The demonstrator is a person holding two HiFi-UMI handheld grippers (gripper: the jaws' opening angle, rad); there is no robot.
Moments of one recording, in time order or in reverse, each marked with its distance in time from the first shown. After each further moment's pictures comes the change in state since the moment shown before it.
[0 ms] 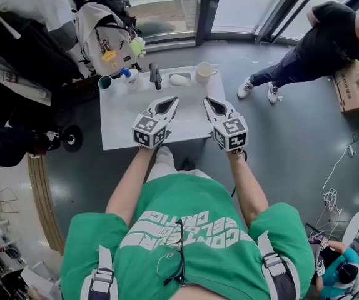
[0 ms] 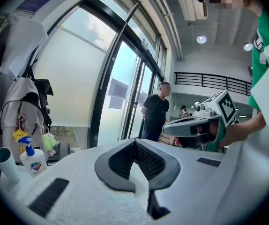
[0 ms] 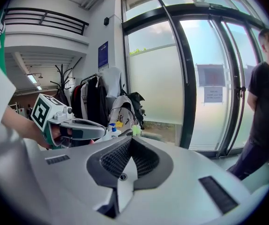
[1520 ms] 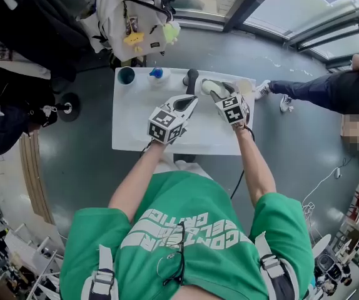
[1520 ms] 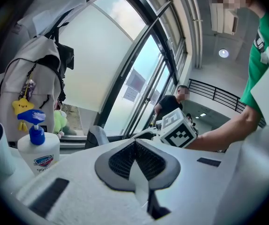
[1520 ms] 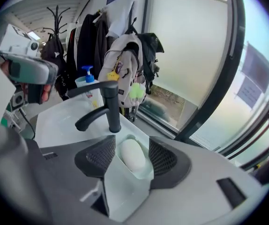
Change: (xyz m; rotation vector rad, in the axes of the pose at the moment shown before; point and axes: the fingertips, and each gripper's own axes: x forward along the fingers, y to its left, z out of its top) left arm 0.032 0.161 -0.050 -0.246 0.068 0.003; right arm 0.270 -0.050 -0.105 -0.296 0.527 0.062
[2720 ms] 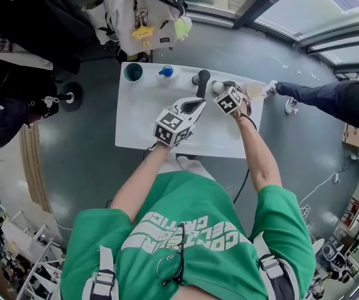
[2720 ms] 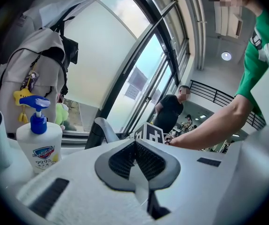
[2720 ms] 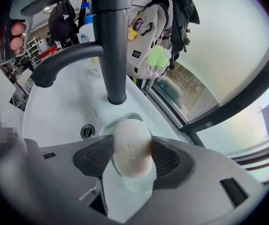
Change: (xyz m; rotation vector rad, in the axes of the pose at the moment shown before) left arm 0.002 0.010 -0.014 -0.042 0.015 -0.009; right arm 0.091 0.010 -0.052 -0.252 0.315 0.094
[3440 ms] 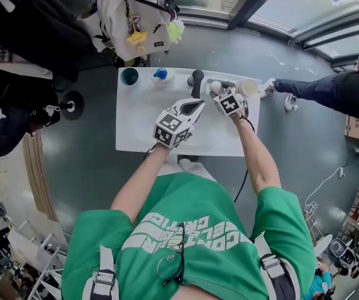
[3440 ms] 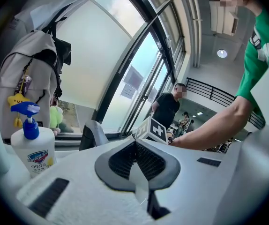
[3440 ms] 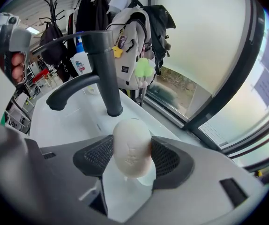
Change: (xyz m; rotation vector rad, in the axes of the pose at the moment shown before) left arm 0.005 -0.017 0.003 0.041 0.013 -0.026; right arm -0.024 -0.001 0.003 0.211 -0.138 0.022
